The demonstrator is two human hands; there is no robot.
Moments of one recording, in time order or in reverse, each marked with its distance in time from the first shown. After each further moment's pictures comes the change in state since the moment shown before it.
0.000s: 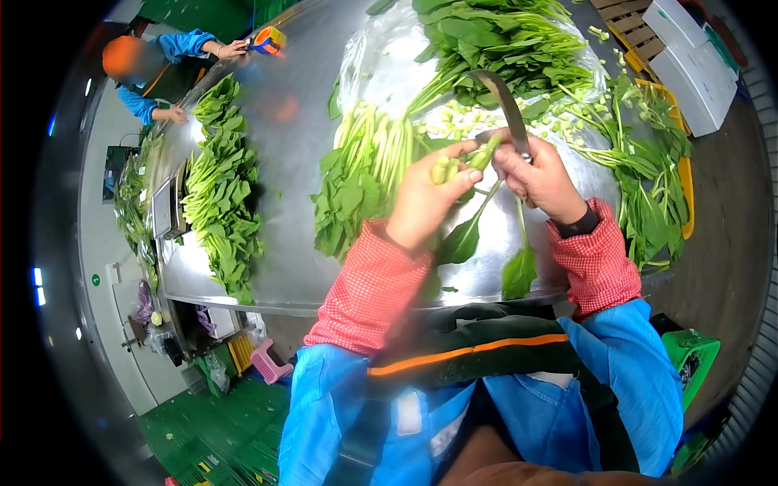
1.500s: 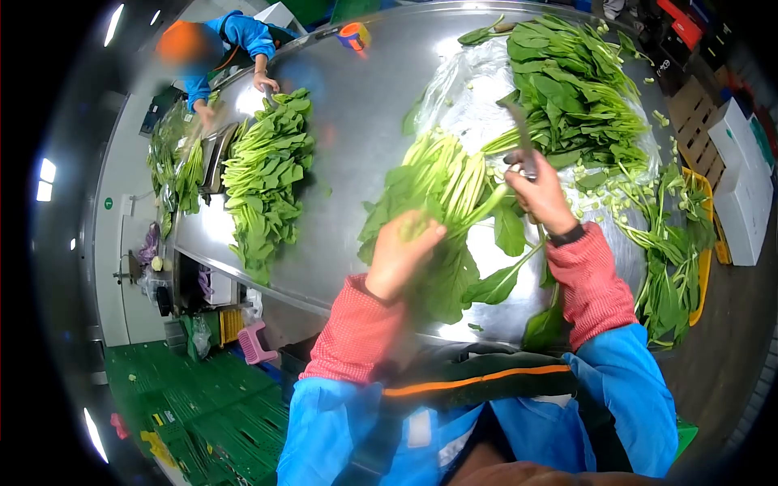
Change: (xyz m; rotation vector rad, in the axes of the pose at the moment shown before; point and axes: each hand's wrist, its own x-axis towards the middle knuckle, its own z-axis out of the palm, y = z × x) left_hand -0.074 0.017 -0.097 0.157 0.423 -0.096; right_hand 0.101 0.047 0.047 -0.296 0.021 -0.169
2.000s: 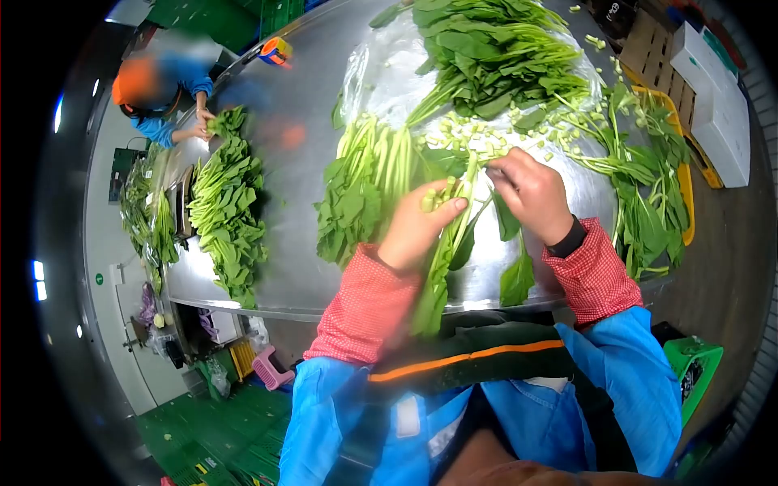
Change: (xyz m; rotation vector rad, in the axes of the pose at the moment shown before) left_hand 0.015 -0.017 0.107 -0.089 -0.401 0.007; right_hand -0.106 -0.037 -0.062 -0.754 0.153 -0.376
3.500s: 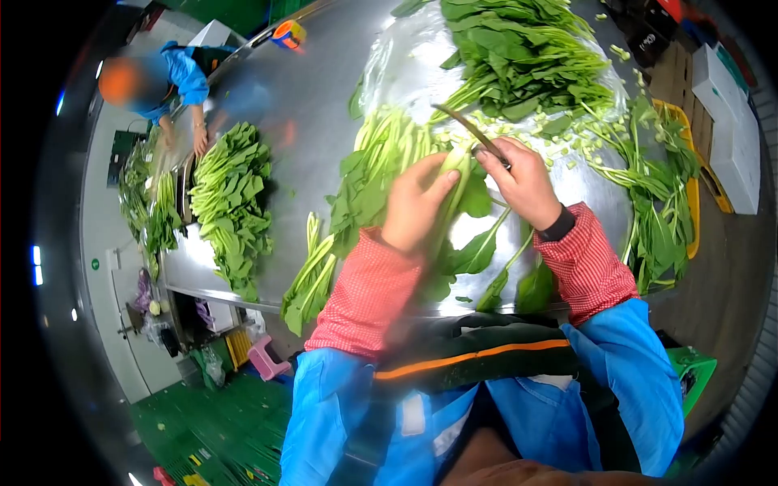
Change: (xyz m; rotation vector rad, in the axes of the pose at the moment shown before) left_hand 0.025 0.001 -0.050 0.226 0.195 0.229; right_hand 0.043 -0.006 0.059 0.242 0.012 0.093
